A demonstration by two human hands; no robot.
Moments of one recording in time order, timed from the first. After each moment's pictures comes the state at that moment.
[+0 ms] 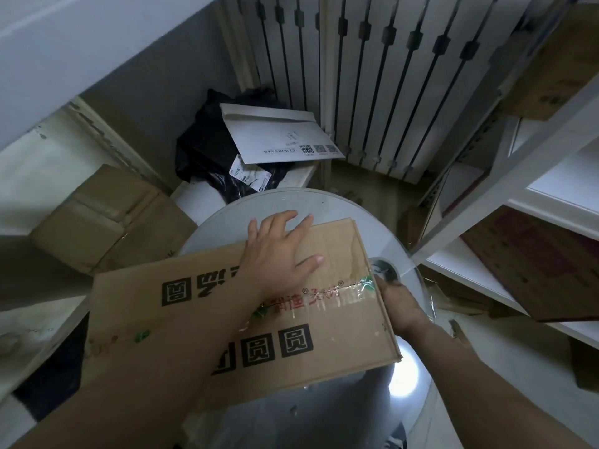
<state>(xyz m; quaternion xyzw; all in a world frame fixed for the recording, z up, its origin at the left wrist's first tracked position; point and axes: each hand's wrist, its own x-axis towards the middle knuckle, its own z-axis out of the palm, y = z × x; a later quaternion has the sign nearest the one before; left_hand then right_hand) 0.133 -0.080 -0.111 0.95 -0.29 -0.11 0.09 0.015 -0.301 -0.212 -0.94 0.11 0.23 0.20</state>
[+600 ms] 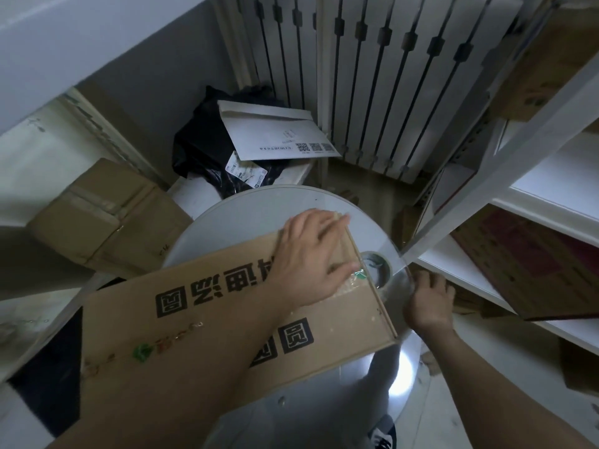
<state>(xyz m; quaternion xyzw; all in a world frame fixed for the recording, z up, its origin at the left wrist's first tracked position) 0.095 -0.131 -0.100 0.91 -0.38 0.01 0.18 -0.015 -0.342 -0.202 -0.91 0.35 0.18 0.14</state>
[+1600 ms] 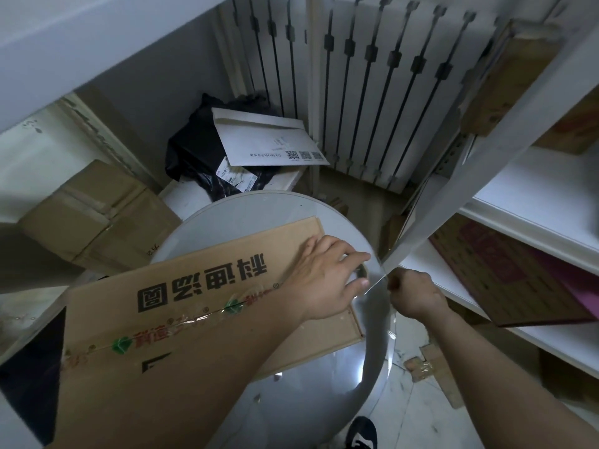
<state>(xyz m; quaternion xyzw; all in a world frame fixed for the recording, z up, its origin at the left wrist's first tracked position) 0.060 -0.179 -0.089 0.89 -0.42 -0.11 0.15 -0.002 -0.376 -0.148 -0.93 0.24 0.22 0.18</state>
